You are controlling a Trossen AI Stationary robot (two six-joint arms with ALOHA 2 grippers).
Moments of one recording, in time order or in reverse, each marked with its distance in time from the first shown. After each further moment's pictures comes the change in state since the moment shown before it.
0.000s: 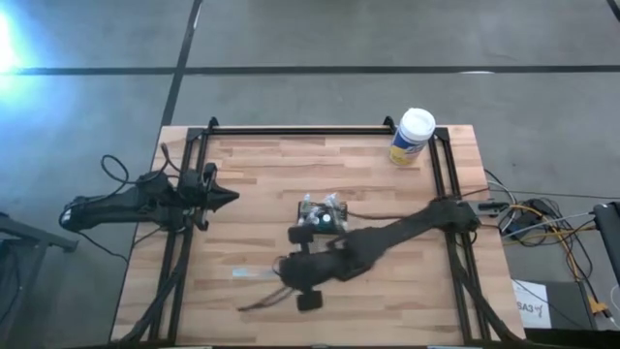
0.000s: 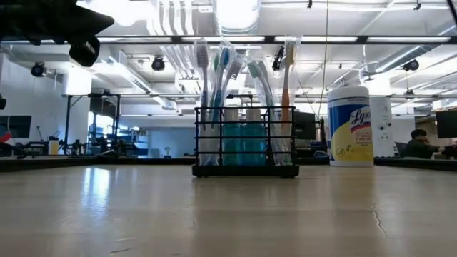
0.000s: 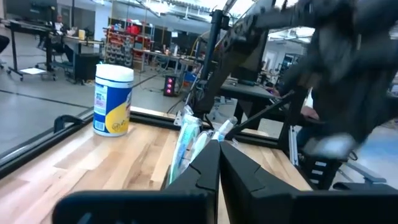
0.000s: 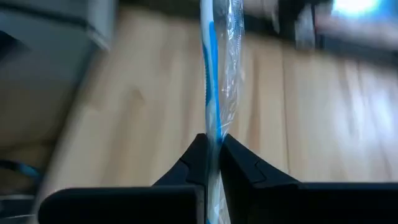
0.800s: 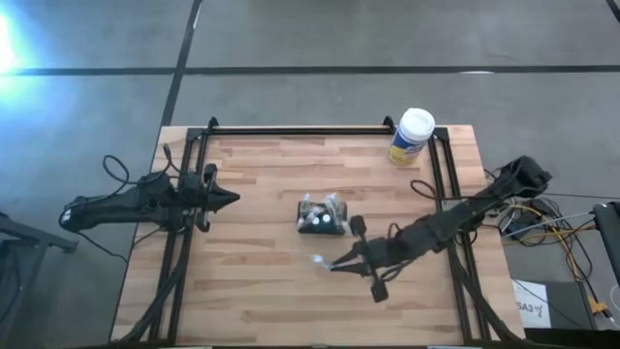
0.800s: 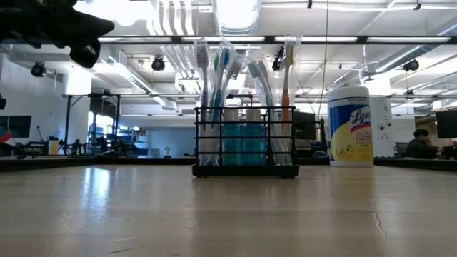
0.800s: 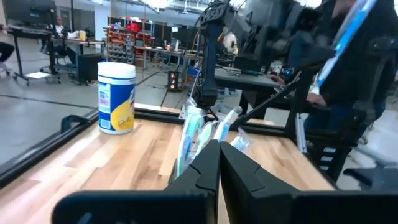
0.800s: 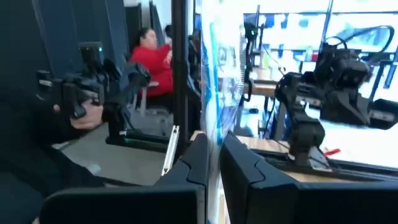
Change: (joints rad) left arm 0.000 0.001 -0.009 -0.019 0.001 0.059; right arm 0.073 -0.753 -1.312 1.387 -0.066 -0.101
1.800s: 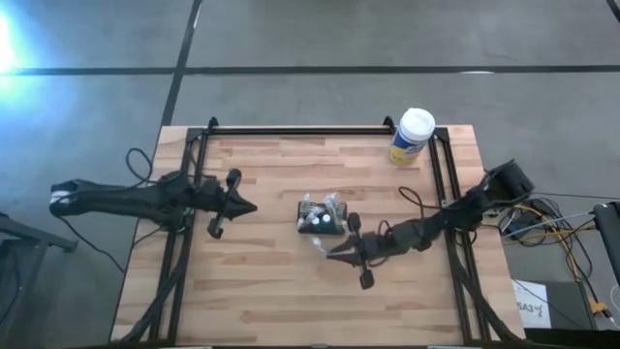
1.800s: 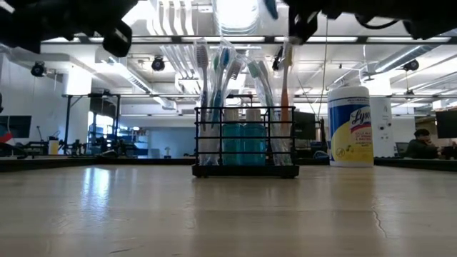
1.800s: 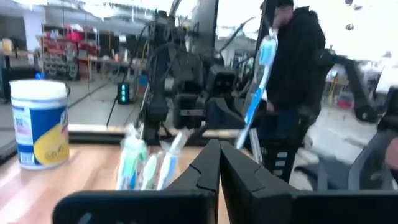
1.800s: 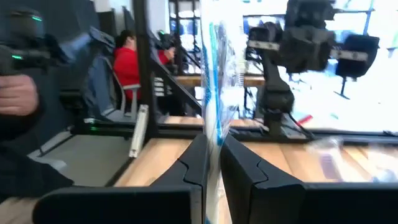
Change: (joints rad) left arm -0.034 0.390 0.013 0.517 0.189 -0.009; right arm -0.071 0.167 -0.323 0.550 0.011 0.017
